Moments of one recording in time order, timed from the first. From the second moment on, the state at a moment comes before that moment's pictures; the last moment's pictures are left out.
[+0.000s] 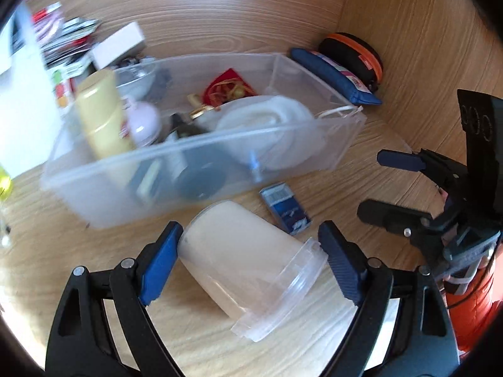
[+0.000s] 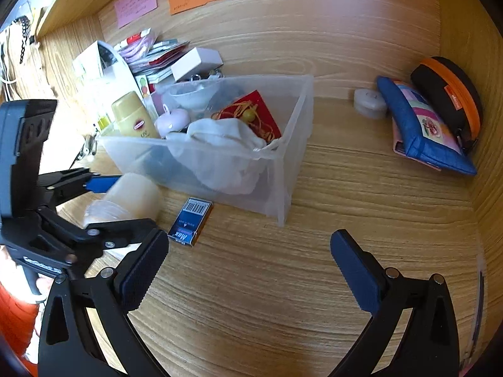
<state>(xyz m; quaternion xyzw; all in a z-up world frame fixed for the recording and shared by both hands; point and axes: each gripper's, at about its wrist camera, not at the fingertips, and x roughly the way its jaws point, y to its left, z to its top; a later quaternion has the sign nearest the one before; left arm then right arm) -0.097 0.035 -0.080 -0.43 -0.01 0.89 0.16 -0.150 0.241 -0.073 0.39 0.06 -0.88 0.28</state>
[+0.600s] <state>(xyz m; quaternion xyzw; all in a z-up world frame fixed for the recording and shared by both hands) -0.065 0.002 -0.085 -0.41 0.00 0.89 0.18 -0.146 0.152 -0.101 0.42 0.15 -0.84 0.31</state>
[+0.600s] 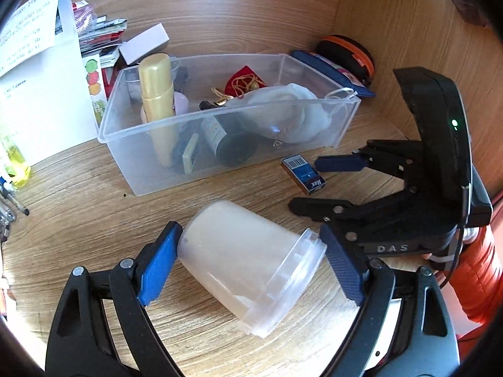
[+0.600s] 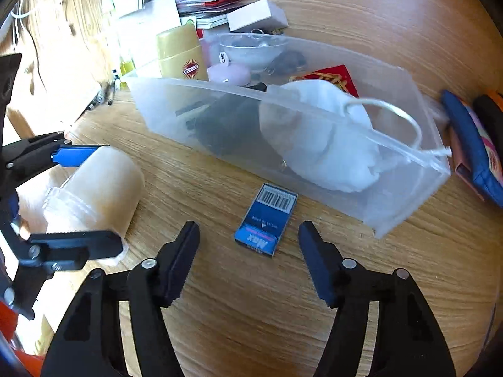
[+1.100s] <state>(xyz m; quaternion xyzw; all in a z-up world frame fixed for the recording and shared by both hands) -0.066 -0.001 -0.084 -0.40 0.02 0.91 0.13 -0.149 0.146 -0.098 0.41 0.15 -0.84 0.32</state>
